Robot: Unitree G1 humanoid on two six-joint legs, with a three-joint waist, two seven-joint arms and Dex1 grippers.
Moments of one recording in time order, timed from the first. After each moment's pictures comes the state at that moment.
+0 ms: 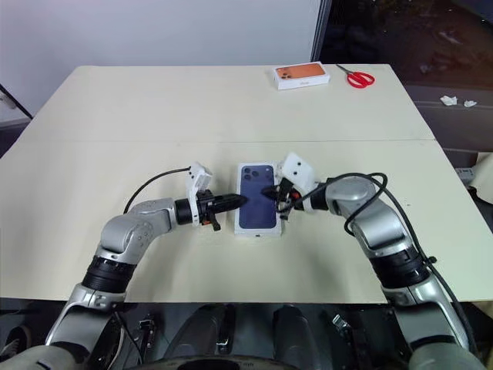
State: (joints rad) left arm -0.53 0.26 -0.10 0.14 -0.44 0.63 -0.69; right arm -0.60 -0.55 0.21 -0.02 0.20 0.57 0.83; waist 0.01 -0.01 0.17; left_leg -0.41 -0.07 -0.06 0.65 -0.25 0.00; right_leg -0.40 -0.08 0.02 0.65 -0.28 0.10
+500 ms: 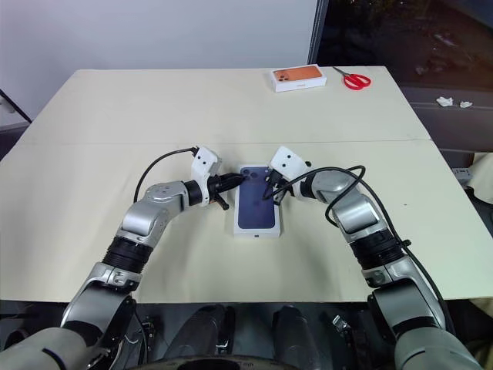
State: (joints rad) left arm -0.58 0.26 -0.17 0.24 -0.25 0.46 -0.68; right arm -0.61 -0.51 0.26 0.10 0.07 0.50 0.80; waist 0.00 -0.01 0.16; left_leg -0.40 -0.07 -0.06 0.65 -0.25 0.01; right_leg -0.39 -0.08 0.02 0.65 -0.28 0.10
